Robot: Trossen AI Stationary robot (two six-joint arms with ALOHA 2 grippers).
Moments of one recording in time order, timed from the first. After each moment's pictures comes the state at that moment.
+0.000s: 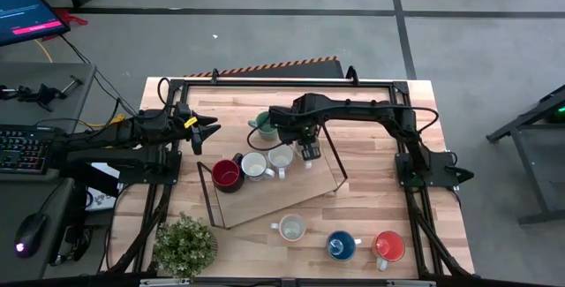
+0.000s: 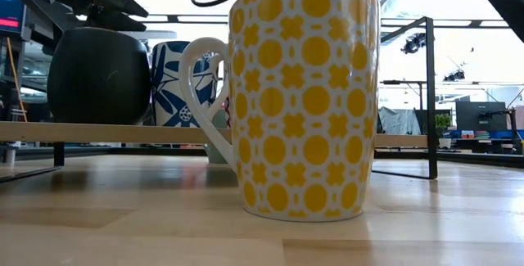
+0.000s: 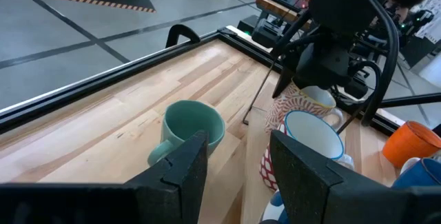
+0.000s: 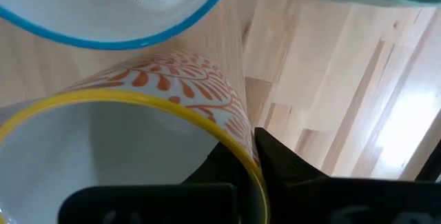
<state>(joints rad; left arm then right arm) 0.12 0.41 0.52 -0.39 -0.27 -0.42 -0.12 2.09 1.98 -1.40 0.07 -0.38</state>
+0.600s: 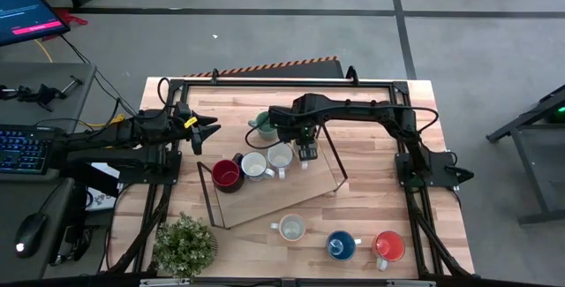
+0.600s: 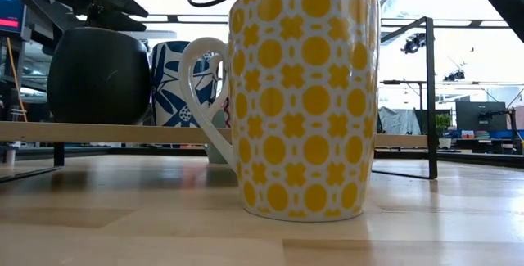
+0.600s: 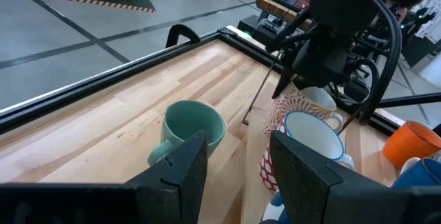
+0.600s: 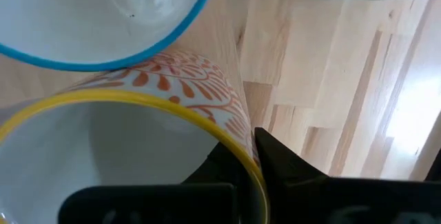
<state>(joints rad) 0.12 0.41 0.52 -0.39 -0.27 -0.42 -0.13 2.09 1.98 -1.38 0.07 -0.27</state>
